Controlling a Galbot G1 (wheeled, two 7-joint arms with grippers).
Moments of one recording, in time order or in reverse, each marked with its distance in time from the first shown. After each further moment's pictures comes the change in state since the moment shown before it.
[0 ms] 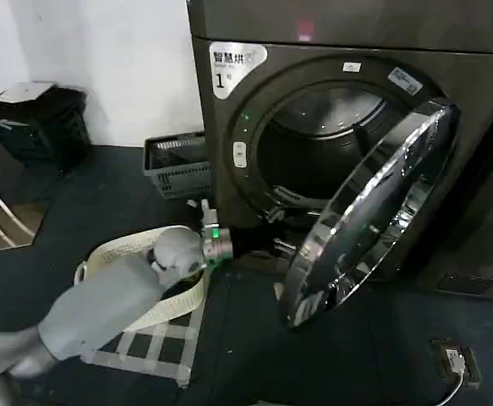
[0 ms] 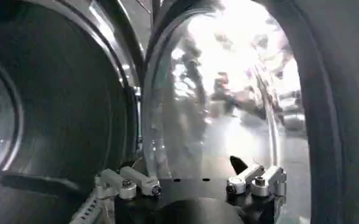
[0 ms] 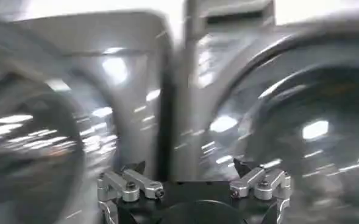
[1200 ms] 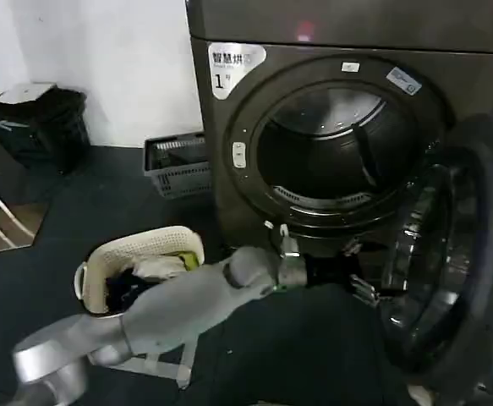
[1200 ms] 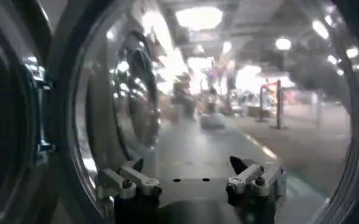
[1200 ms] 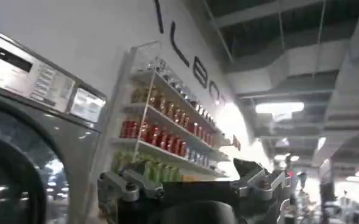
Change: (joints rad) left arm -0.065 -0.317 0.220 0.181 0.062 -0.068 -0.040; right arm -0.271 -0.089 0.519 0.129 -0.296 -0.184 0.708
